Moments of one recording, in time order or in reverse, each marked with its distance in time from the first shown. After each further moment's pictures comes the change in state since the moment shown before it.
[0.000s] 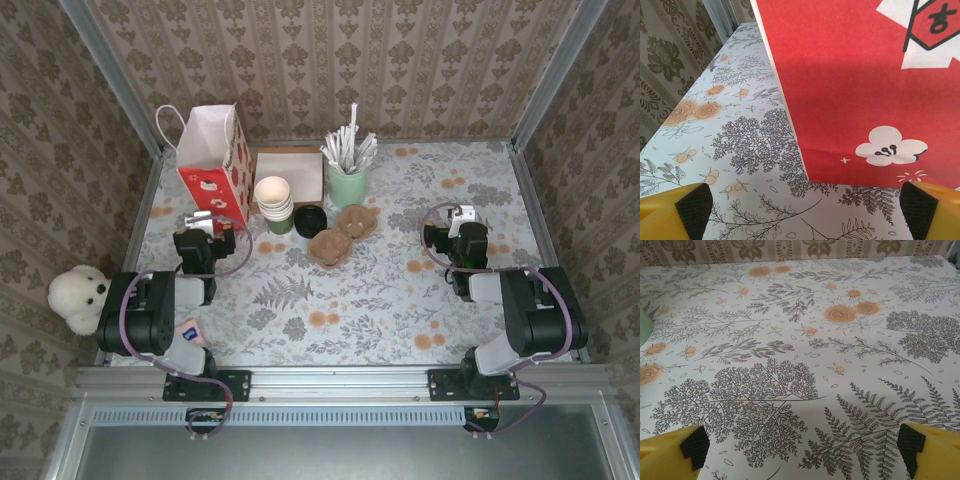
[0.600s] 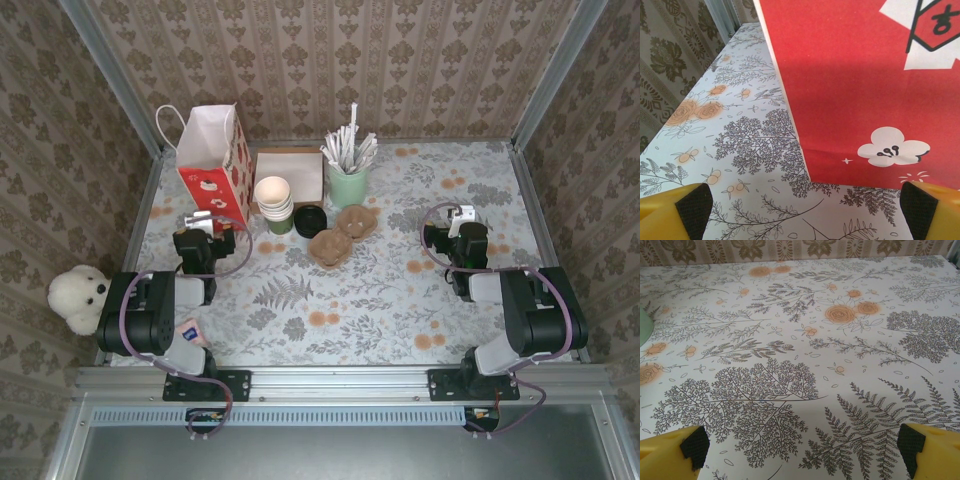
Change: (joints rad) left arm -0.001 -0.001 0.000 0.000 -0.014 0.000; right arm 0.000 0.000 0.000 0.000 0.000 0.000
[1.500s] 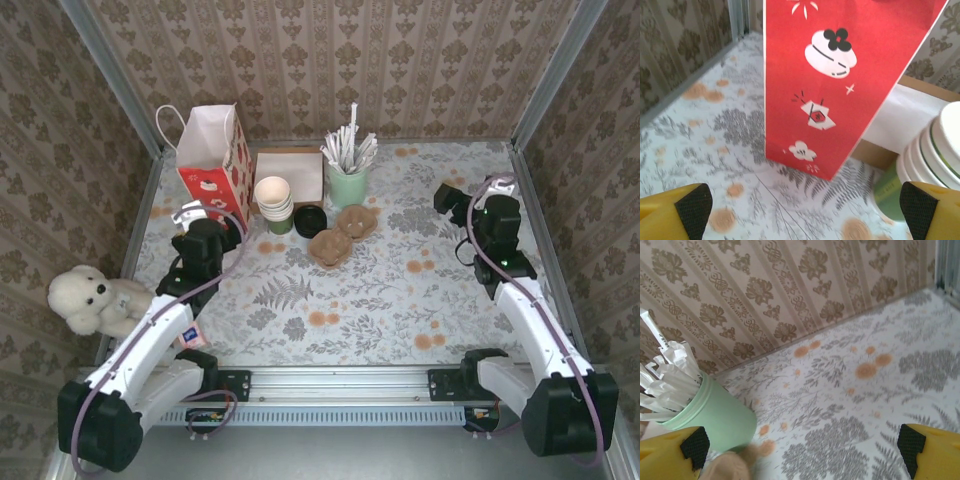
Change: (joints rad) left arm -0.331 -0.620 0.273 -1.006 -0.287 -0.539; right arm 0.011 -0.531 0.306 -0.749 -0.014 0.439
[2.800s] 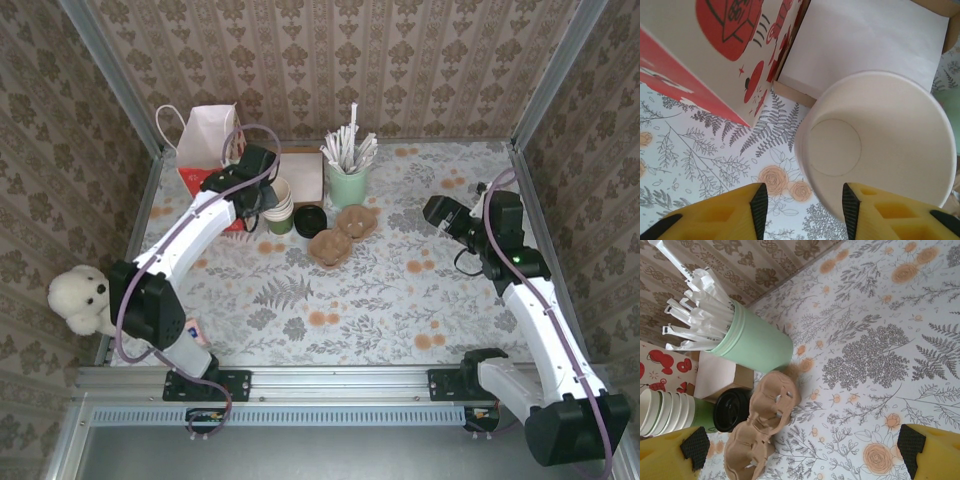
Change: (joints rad) left arm -0.103 0.709 0.819 -0.624 0.180 -0.259; right arm 0.034 -0.035 0.174 -0.450 -0.206 0.127
